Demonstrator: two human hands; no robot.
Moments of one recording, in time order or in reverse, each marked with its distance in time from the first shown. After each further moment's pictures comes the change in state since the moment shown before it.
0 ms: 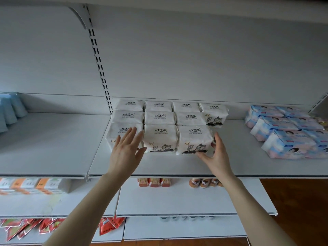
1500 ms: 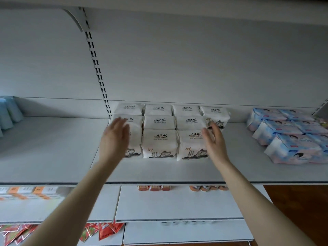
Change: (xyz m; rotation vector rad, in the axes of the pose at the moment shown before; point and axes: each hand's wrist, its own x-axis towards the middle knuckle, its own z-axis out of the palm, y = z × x) left_hand 0.049 -0.015 -0.022 -0.202 0.051 -0.312; right_hand 0.040 -0.042 0.004 0.196 0.028 0.065
